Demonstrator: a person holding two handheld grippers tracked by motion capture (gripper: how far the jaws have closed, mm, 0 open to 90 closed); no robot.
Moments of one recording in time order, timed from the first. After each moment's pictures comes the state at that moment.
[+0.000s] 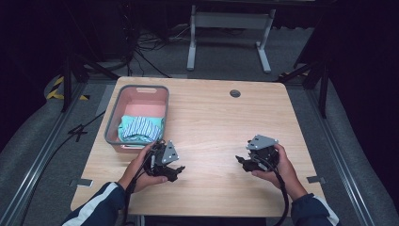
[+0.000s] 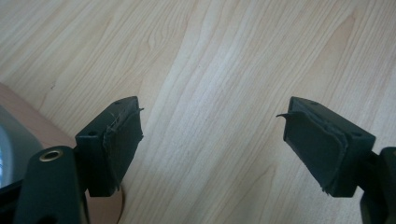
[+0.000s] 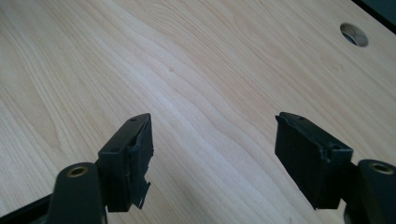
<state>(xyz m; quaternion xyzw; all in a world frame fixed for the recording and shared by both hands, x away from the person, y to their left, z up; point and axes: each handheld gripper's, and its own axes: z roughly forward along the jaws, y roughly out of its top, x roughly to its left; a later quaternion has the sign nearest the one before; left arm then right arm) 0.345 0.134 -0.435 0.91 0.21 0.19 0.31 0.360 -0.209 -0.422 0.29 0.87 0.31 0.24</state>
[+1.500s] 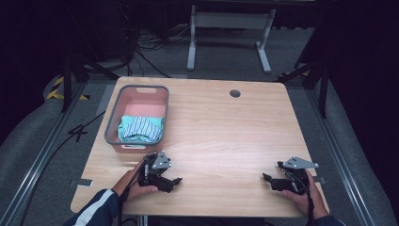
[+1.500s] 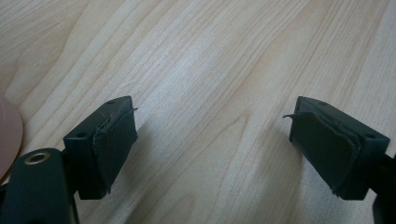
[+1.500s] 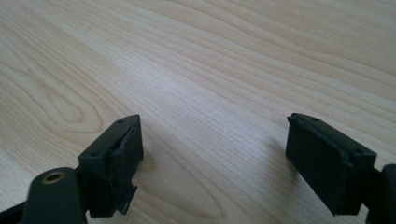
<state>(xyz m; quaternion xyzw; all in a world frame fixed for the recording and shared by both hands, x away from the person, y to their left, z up) 0.335 0.155 -0.483 0.89 0.27 0.10 0.36 0.319 -0.312 -0.486 0.43 0.81 0.36 0.19</state>
